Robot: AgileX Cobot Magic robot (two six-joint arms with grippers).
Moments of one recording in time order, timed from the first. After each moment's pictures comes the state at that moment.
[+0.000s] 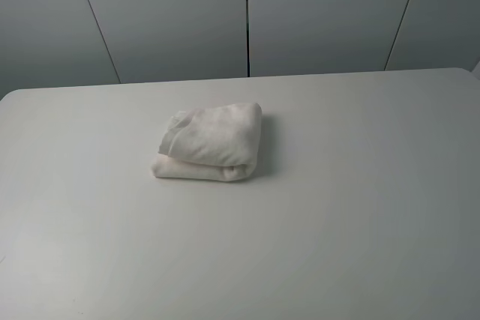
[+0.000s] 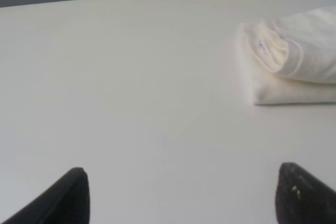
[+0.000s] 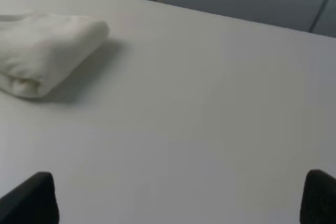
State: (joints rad) left arm -0.03 0.00 -0.52 -0.05 1.08 0.03; right arm 0.12 0.00 -0.52 0.09 1.10 -0.15
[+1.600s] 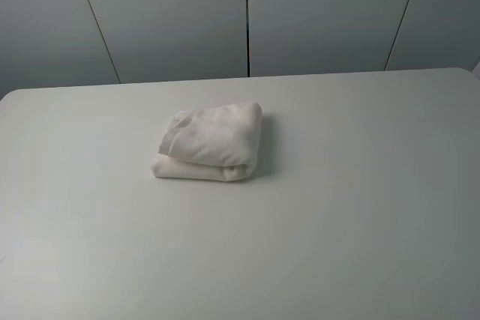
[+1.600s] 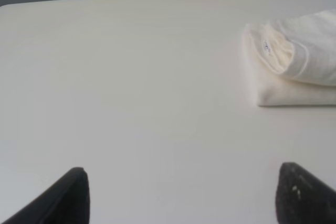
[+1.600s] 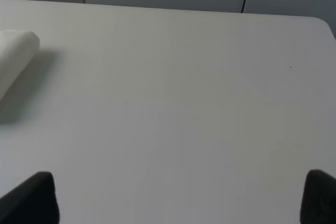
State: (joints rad) left arm -0.02 0.00 -0.52 -0.05 1.08 0.02; right arm -0.04 0.00 -0.52 0.09 1.10 -0.13
